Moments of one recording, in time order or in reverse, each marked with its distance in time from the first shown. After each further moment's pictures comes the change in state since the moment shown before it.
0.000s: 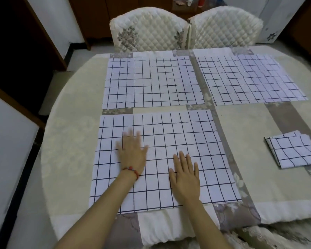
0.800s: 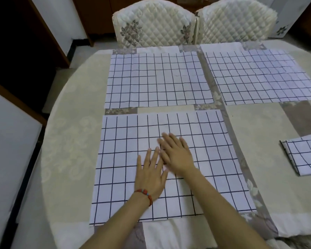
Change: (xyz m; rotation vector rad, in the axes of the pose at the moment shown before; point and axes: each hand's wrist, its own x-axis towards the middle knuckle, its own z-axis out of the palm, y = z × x) left_hand -0.046 0.019 0.022 0.090 -0.036 0.276; right_hand 0.096 -0.027 -0.012 -0.023 -0.104 -0.358
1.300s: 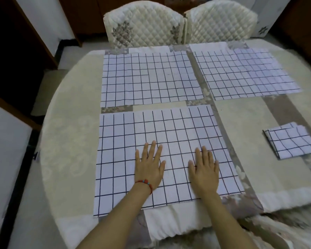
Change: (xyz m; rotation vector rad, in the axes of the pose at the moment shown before) left_hand 0.000 -0.002 0.002 -0.092 -0.052 0.003; right_hand -0.108 0.023 0.011 0.043 0.149 0.598
